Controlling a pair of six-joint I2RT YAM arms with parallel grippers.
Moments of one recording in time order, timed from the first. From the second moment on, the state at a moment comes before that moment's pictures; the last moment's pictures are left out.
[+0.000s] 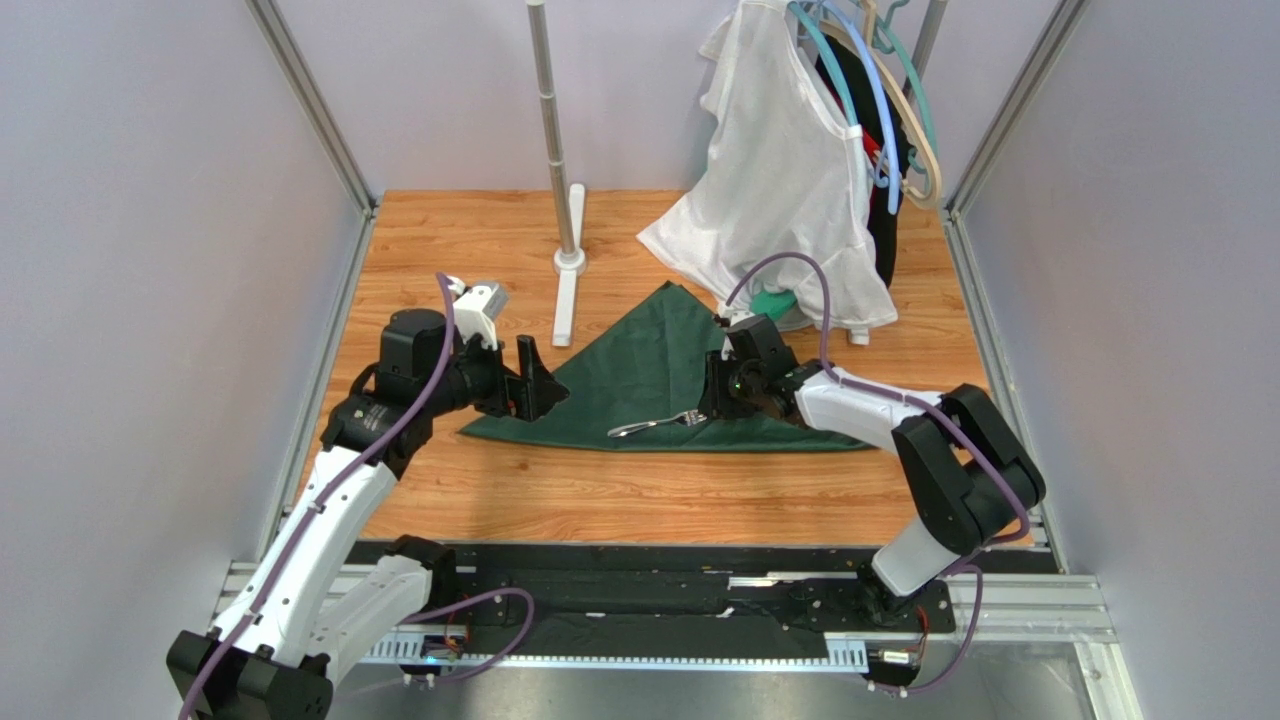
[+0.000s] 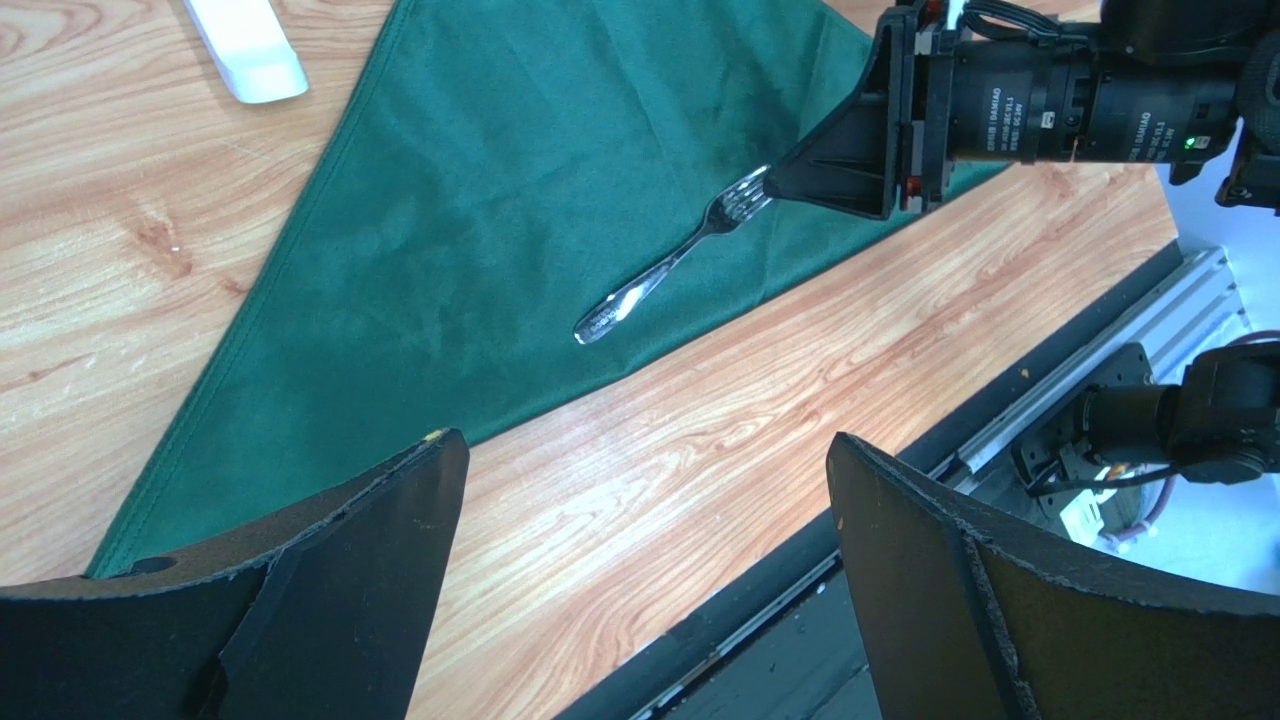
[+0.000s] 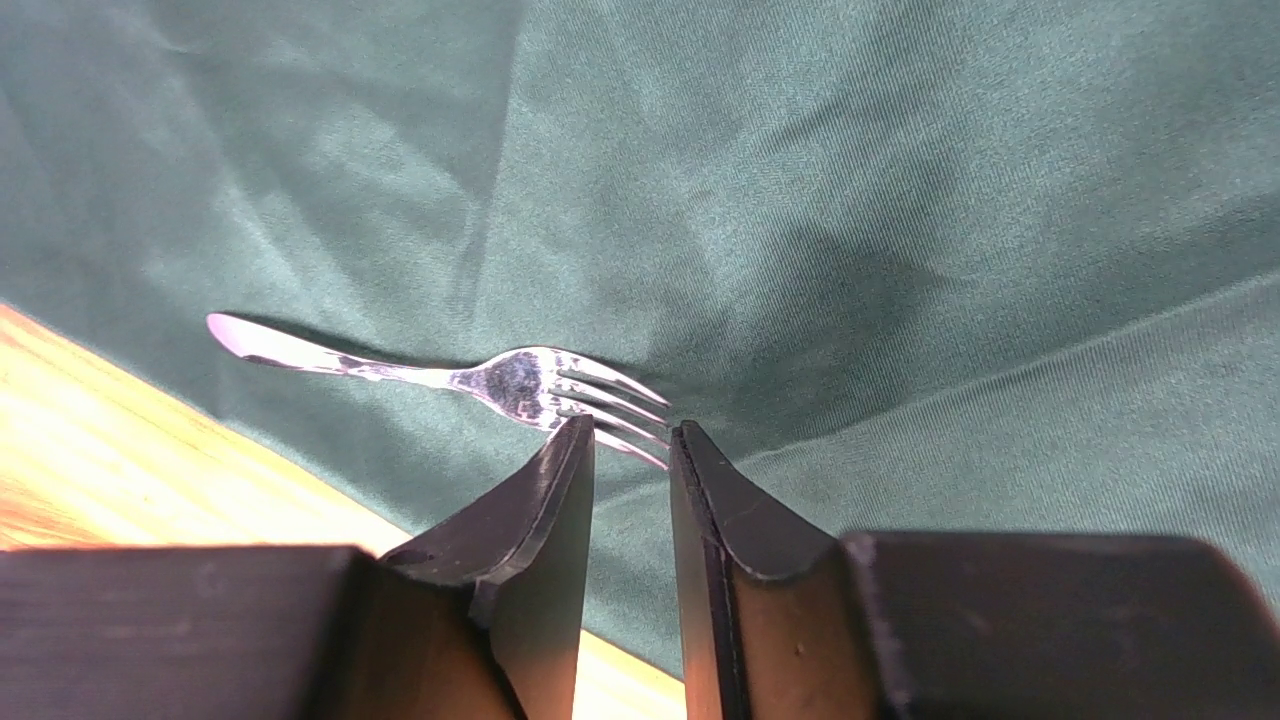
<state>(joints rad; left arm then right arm) -0.29 0.86 0.84 -0.56 0.43 -0.27 0.56 1.59 0.82 -0.10 -0.12 0.43</state>
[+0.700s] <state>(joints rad) -0.29 0.86 0.84 -0.56 0.44 -0.27 0.56 1.64 0.83 -0.08 -0.13 0.43</state>
